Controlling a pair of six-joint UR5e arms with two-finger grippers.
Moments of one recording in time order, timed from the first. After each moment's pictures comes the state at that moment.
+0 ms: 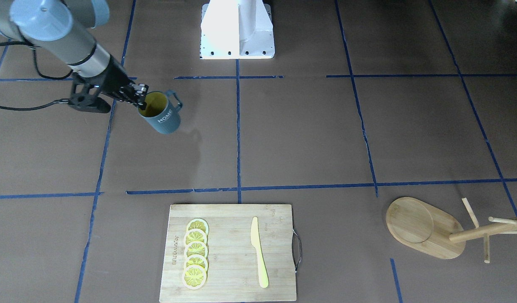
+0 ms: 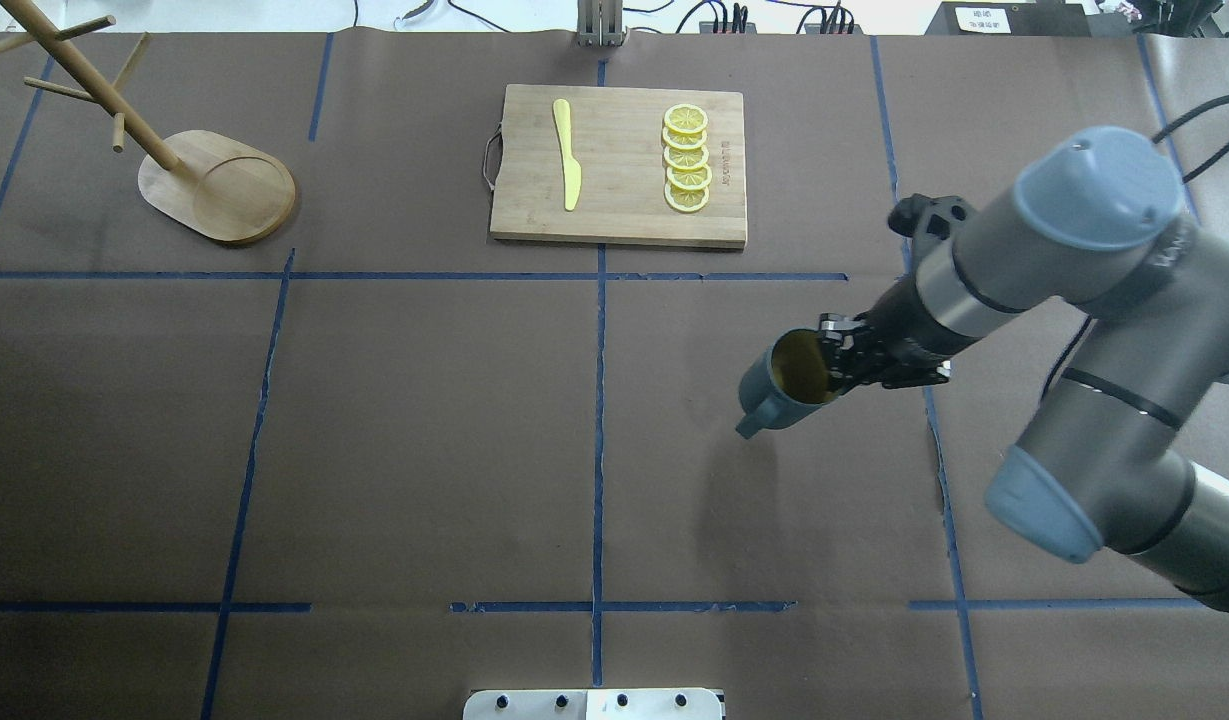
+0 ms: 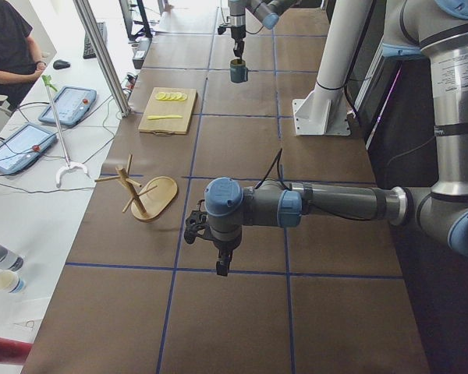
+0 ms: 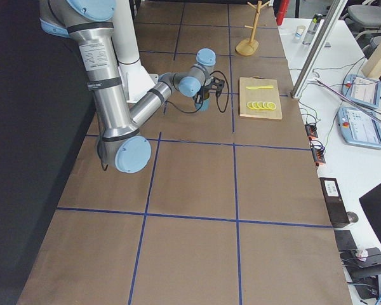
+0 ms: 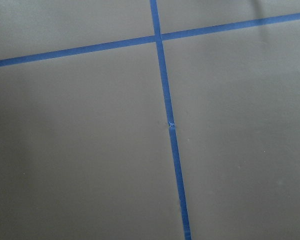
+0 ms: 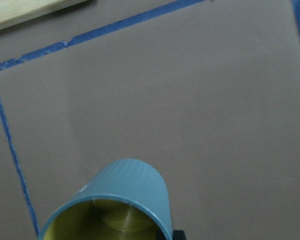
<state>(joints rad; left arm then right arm) -1.56 -1.38 -1.81 -1.54 -2.35 0.14 0.69 -1.21 1.96 -1.50 2.17 1.40</state>
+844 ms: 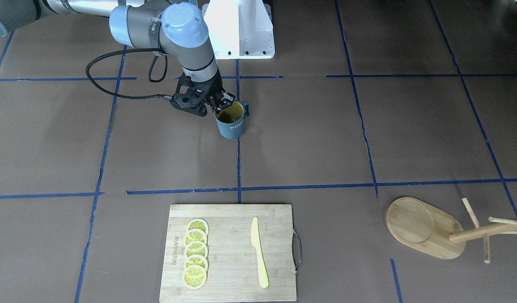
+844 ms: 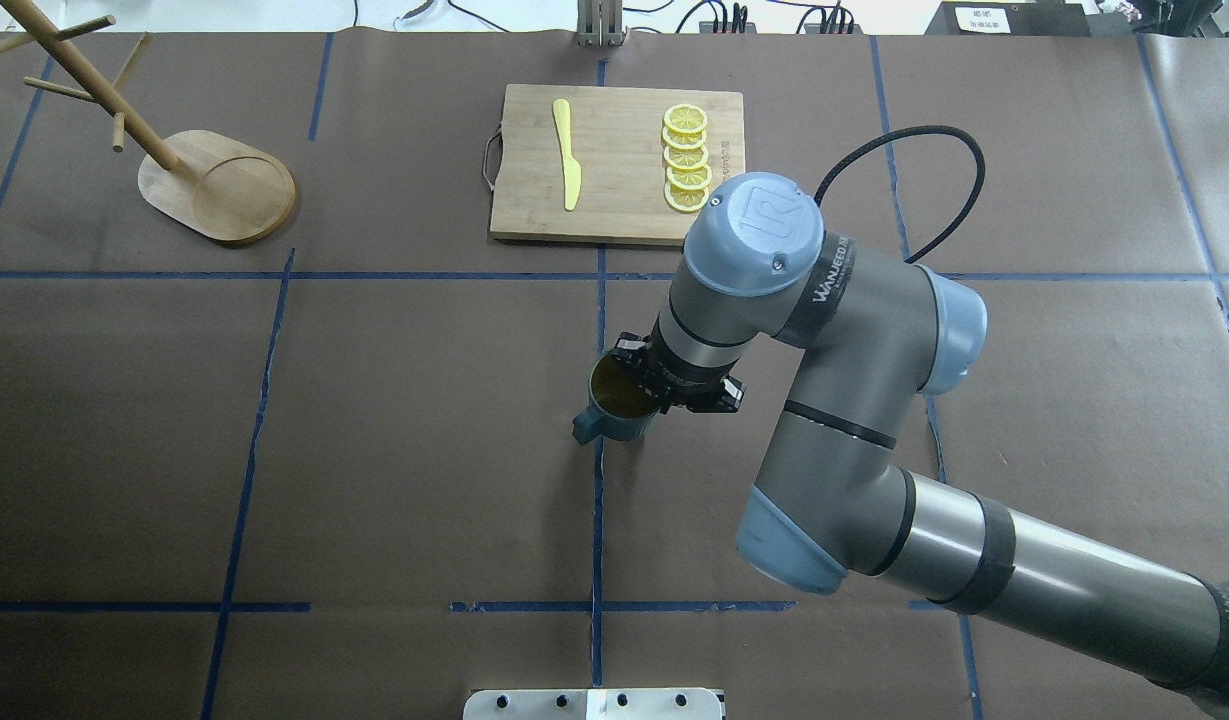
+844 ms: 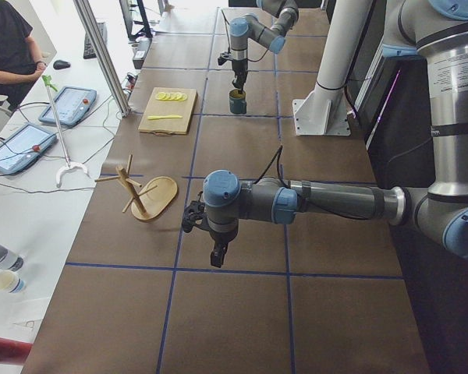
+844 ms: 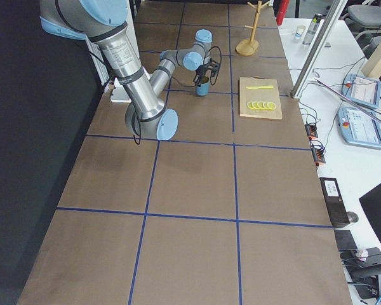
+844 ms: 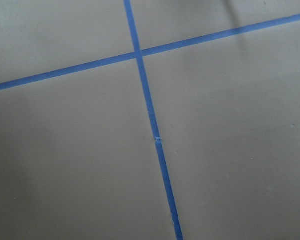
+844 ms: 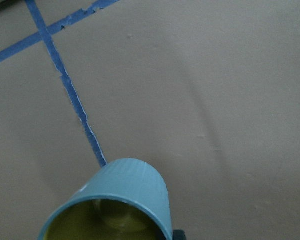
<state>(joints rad) -1.51 -1.38 -1.82 -1.60 -2.35 0.14 0.52 -0.88 1.71 -1.61 1.99 1.65</state>
